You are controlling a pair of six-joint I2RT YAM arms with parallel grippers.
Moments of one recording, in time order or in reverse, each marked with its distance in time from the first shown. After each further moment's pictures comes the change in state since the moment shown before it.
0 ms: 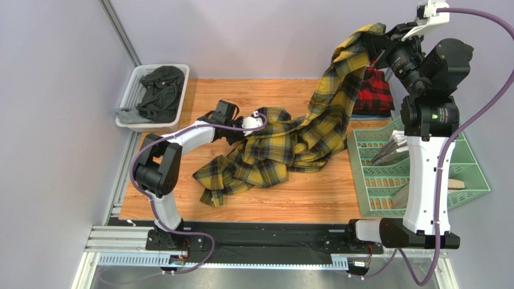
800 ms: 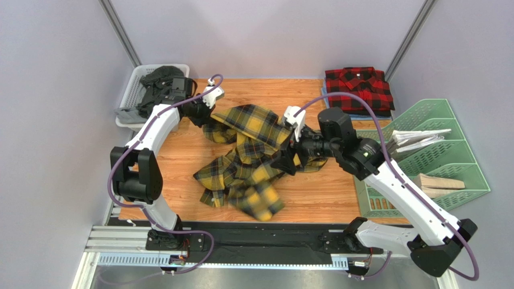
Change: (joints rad) left arm 0.310 -0.134 0.222 -0.392 0.068 -0.213; right arm 0.737 -0.210 -0.673 -0.200 -0.116 -0.251
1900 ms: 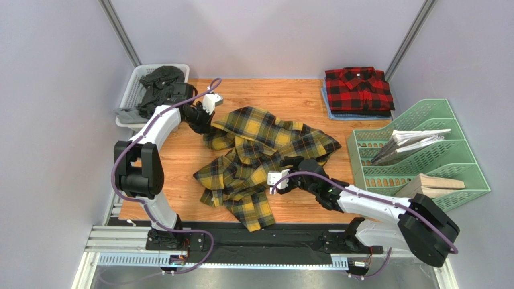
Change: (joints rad) left arm 0.030 0.055 -0.038 -0.054 0.051 -0.043; right arm 0.126 0.050 -0.846 0.862 0.485 -0.909
